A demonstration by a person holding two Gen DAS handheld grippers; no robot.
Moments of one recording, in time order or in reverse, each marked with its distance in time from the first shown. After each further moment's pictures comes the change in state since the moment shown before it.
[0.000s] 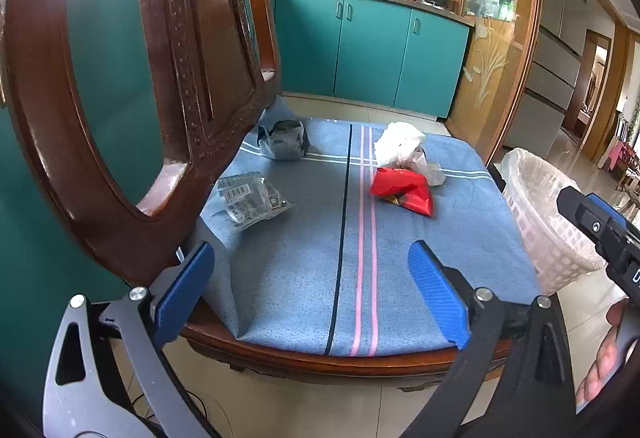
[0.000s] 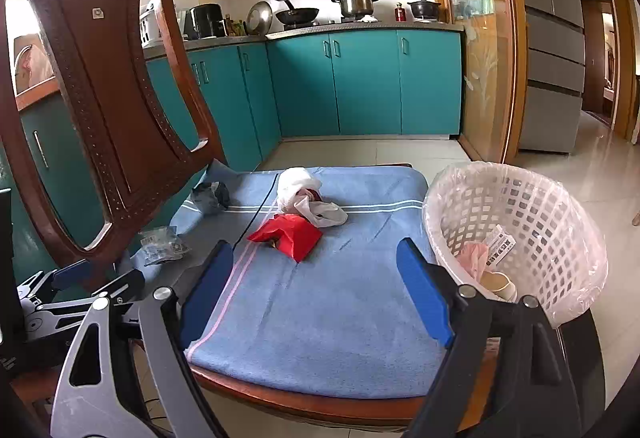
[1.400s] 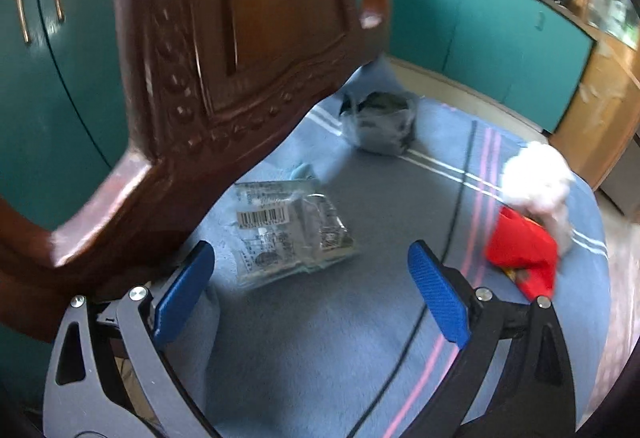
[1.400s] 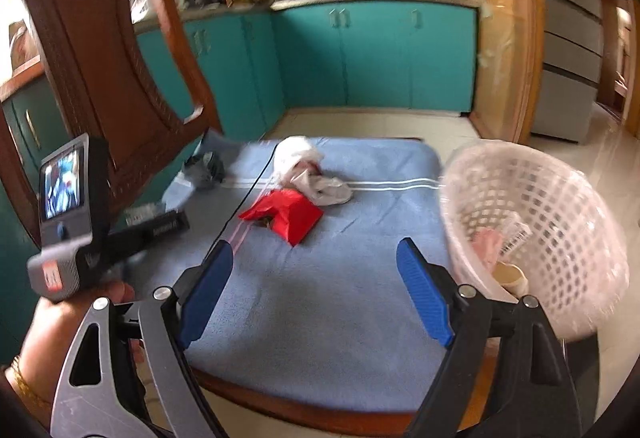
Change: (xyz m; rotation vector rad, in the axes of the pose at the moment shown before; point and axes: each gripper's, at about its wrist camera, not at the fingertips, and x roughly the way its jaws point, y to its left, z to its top) left arm 0.135 0.017 0.034 -0.270 0.178 0.347; right arm 0.069 0.004 0.000 -0.070 0.159 0.033
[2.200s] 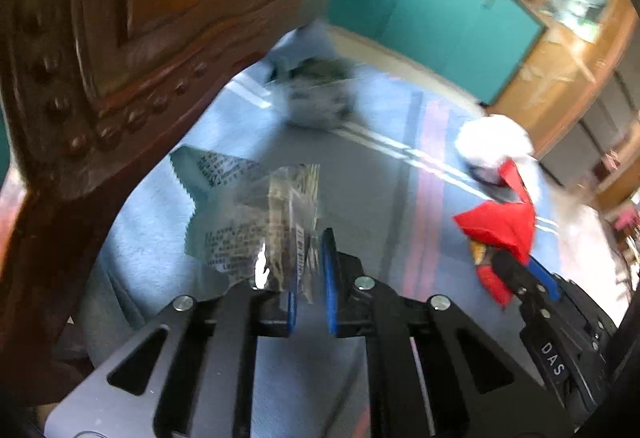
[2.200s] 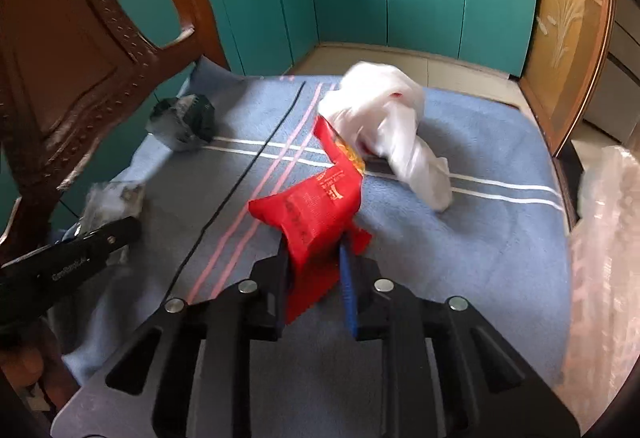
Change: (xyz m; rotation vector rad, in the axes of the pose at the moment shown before) left arm 0.008 0.001 0.006 0.086 0.105 -0.329; right arm 0.112 0.020 0.028 -0.043 0.179 0.095
